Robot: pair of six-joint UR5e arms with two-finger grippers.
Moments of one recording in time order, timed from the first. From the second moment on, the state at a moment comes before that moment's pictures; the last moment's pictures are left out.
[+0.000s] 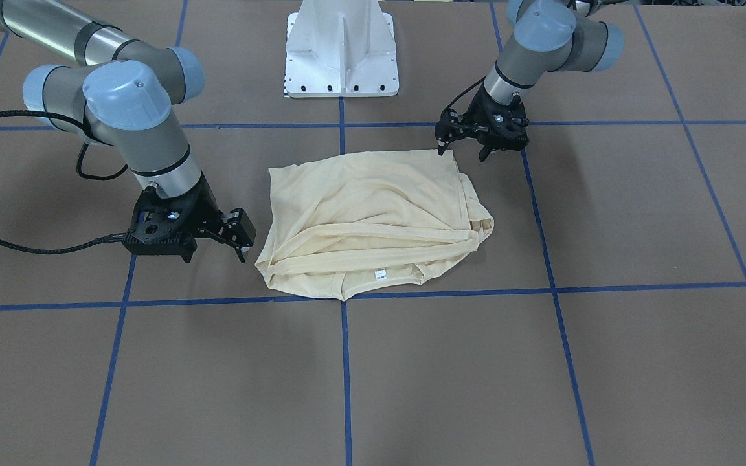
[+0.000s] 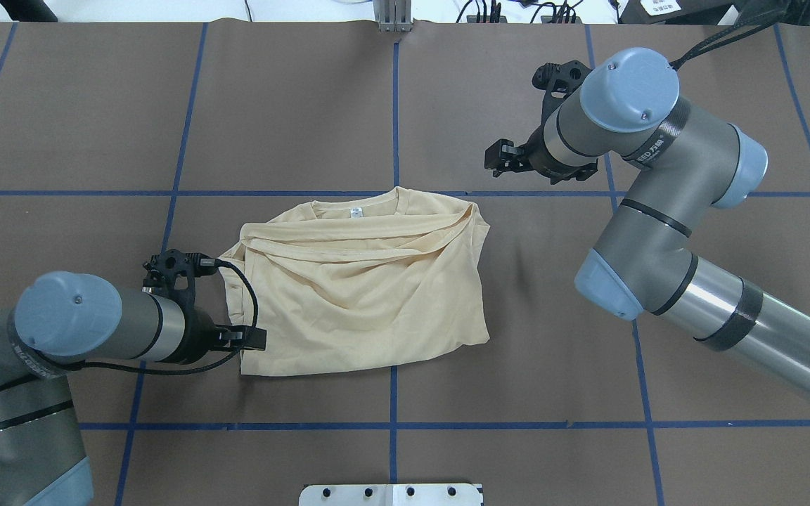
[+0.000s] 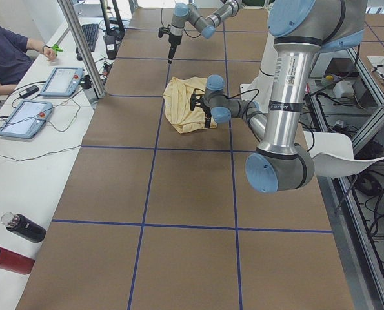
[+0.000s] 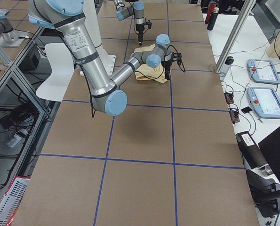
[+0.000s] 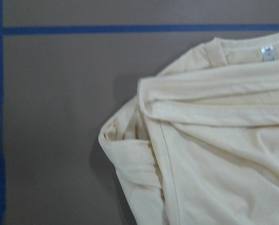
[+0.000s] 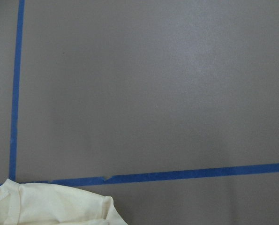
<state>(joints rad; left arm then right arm) -0.41 -1.73 -1.92 -2.08 -1.83 -1.32 0.75 -1.04 1.67 -1.35 1.89 1.17</state>
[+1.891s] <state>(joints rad) -0.54 -1.72 -1.88 -1.99 -1.81 -1.15 0.74 -1.04 1.68 -1.35 1.88 1.18</state>
